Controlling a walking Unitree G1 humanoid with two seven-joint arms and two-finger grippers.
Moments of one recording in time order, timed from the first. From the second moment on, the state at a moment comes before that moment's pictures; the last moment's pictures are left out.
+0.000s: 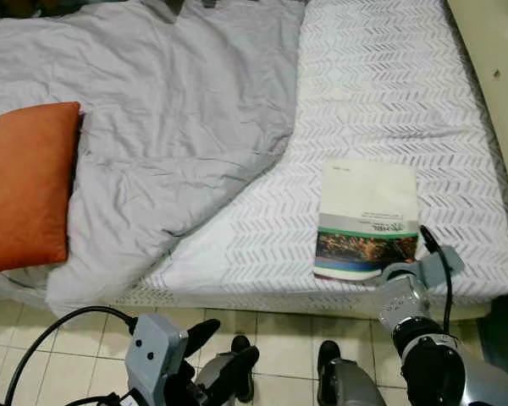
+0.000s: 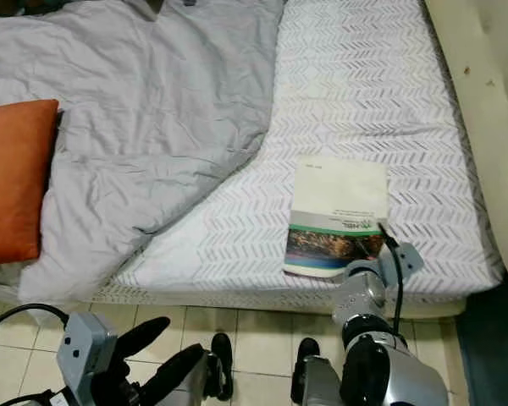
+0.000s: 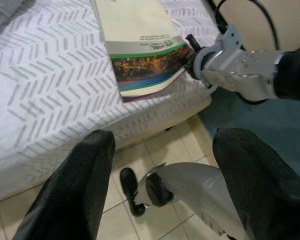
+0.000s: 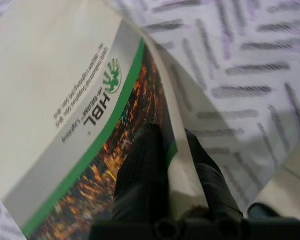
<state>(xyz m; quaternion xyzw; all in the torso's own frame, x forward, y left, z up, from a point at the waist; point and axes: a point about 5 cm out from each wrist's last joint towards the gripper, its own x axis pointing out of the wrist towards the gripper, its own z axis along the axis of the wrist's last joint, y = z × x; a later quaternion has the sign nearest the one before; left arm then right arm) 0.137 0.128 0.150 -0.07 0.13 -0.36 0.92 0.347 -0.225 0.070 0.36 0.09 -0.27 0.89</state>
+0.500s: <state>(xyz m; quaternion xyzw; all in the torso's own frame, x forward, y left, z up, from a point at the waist) 0.133 0.124 0.148 -0.06 0.12 -0.36 0.92 0.354 -0.225 0.077 0.25 0.11 -0.21 0.94</state>
